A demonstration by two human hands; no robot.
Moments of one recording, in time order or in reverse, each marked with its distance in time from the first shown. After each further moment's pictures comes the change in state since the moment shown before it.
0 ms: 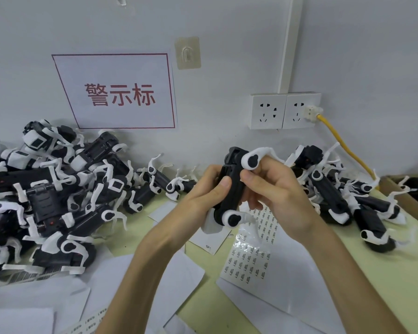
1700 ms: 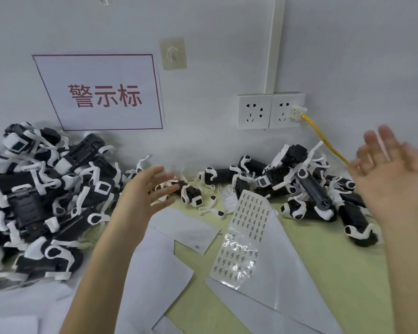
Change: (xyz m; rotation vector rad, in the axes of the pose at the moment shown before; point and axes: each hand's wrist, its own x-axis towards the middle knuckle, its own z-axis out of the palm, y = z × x) left_hand 0.007 -0.013 -0.048 -0.333 0.640 -0.217; right_hand -0.042 -0.015 -0.176 0.542 0.669 -0.037
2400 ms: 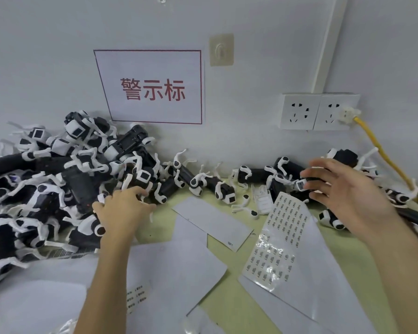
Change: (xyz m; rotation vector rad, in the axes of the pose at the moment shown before) left_hand 0.023 -0.010 -0.108 1.449 0.446 -0.104; right_hand -0.024 0.085 0.080 -0.442 -0.413 0.294
